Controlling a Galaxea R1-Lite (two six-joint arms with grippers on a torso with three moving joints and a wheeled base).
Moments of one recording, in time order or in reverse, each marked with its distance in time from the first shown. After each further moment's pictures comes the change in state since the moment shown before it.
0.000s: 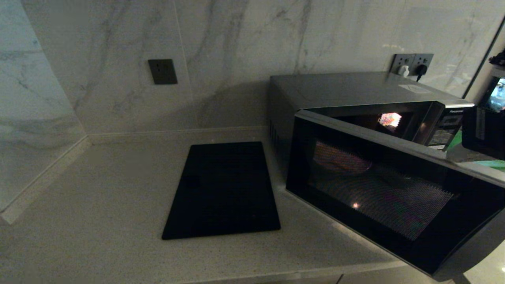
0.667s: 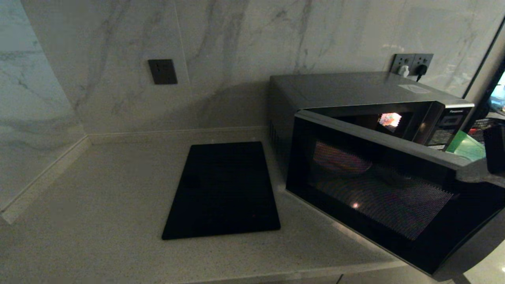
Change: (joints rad) left arm 0.000 0.000 0.000 0.000 0.000 0.000; right arm 0.094 -0.099 0.103 0.025 0.027 -0.017
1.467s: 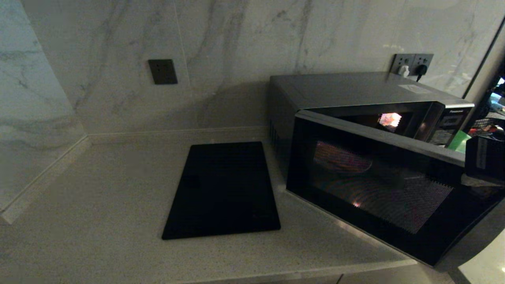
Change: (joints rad) left arm 0.000 0.000 0.000 0.000 0.000 0.000; right arm -0.096 0.064 0.065 -0.036 -0.158 0.092
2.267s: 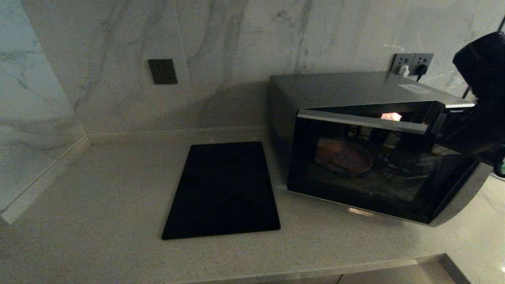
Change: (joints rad) left arm 0.000 0.000 0.000 0.000 0.000 0.000; right arm -0.184 0.198 -0.077 -0.271 0.008 -0.001
